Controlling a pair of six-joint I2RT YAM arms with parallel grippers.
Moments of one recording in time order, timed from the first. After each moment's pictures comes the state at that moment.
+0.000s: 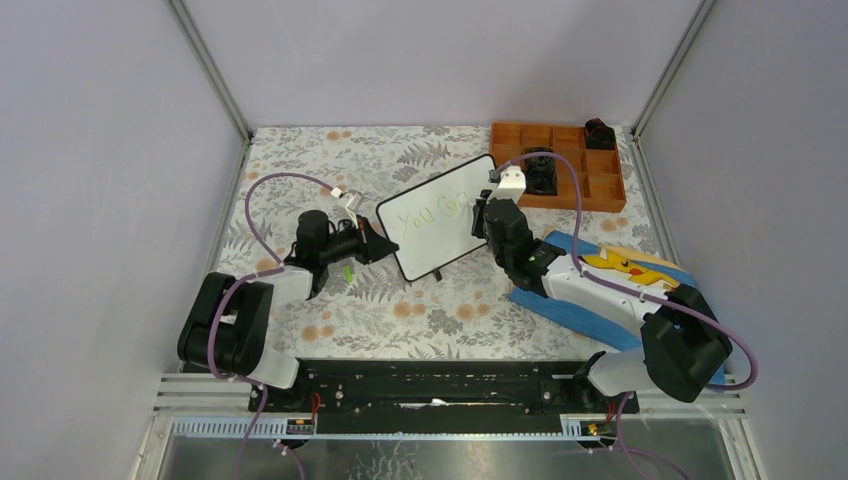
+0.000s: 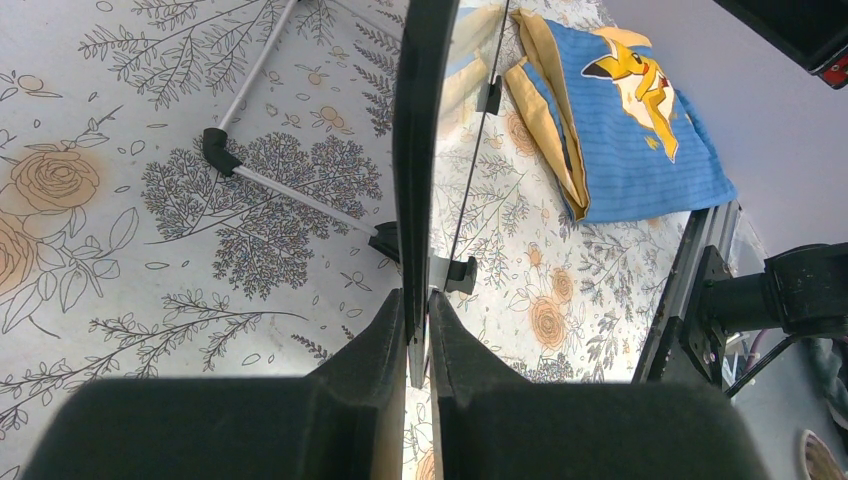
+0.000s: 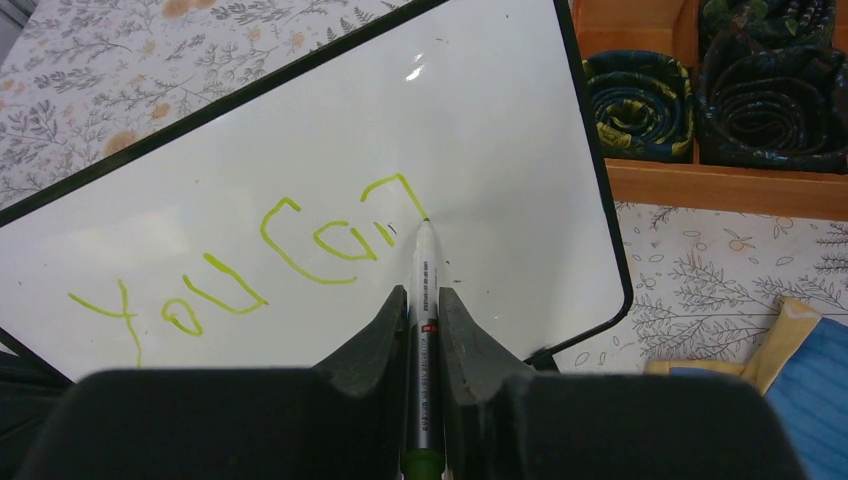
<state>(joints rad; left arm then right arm) -0.19 1.48 0.49 0.65 0.76 -0.42 0.73 1.38 0.83 0.20 0.52 0.38</state>
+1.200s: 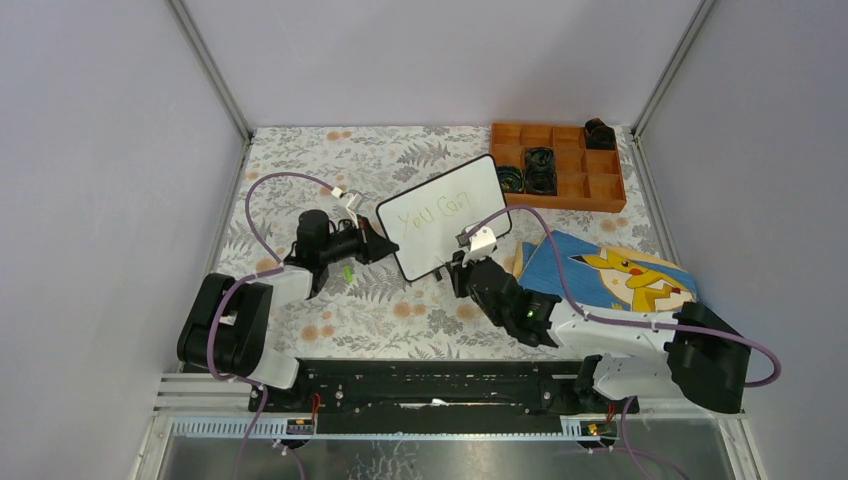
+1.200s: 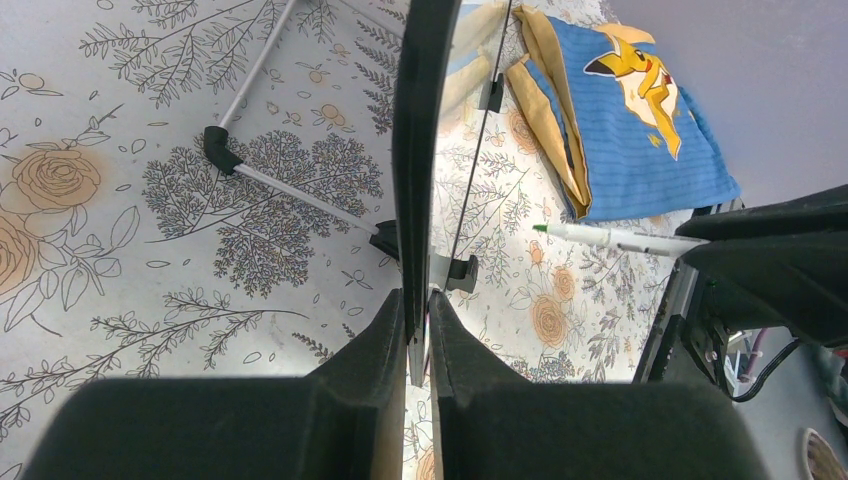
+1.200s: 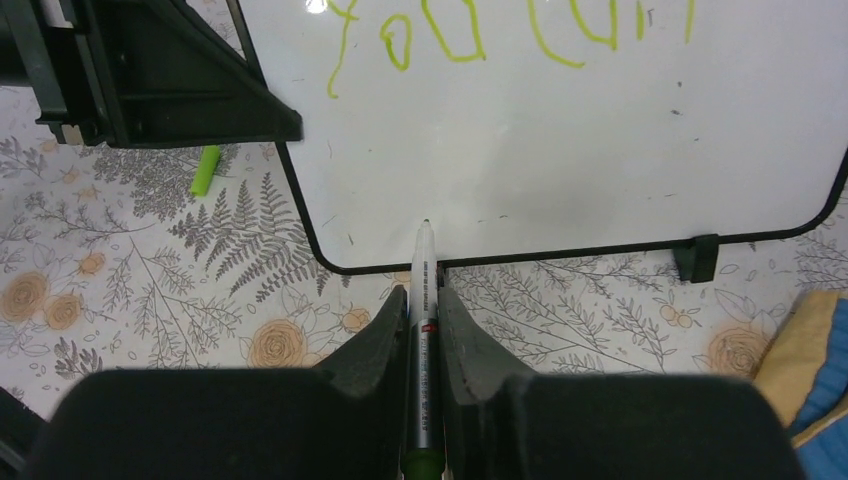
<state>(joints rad) -0.20 1.47 0.50 0.63 0.76 -0.41 1.07 1.22 0.59 0.26 0.53 0.32</state>
